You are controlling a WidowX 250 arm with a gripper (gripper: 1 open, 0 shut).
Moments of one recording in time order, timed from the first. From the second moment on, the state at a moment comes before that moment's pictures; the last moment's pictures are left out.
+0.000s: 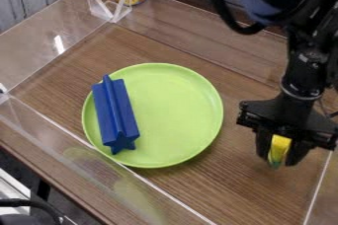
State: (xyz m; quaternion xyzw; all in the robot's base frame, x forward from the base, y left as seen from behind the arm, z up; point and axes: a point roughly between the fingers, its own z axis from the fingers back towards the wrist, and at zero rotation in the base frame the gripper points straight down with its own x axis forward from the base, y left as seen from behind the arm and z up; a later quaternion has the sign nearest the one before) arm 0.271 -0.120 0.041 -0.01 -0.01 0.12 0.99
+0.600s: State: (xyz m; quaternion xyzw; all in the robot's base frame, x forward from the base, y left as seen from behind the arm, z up) arm 0.279 -0.098 0.058 -0.01 0.02 0.10 0.99
